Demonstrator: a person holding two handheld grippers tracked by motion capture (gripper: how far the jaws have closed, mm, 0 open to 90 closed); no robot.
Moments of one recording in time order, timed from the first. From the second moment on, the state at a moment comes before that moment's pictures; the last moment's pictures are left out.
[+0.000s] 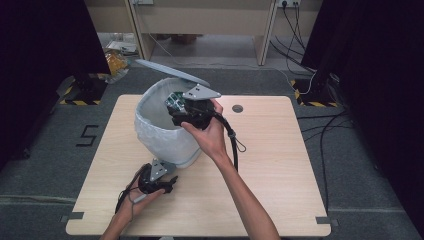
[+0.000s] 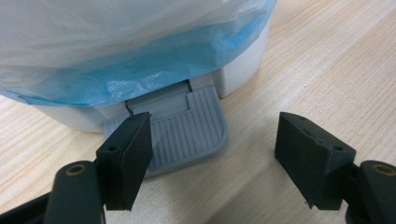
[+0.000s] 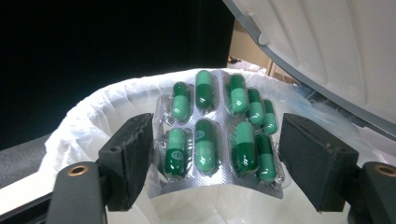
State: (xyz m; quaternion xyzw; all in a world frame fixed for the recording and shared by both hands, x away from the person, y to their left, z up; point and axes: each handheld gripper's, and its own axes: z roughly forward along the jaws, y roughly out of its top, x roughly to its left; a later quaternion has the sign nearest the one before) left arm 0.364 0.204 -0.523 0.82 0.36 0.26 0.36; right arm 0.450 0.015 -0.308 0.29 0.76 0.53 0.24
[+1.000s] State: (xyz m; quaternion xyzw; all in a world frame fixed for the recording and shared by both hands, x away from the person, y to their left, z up) left arm 0.364 0.204 -0.523 0.82 0.36 0.26 0.36; right arm 0.444 0.006 -0.303 0.29 0.77 0.52 0.23
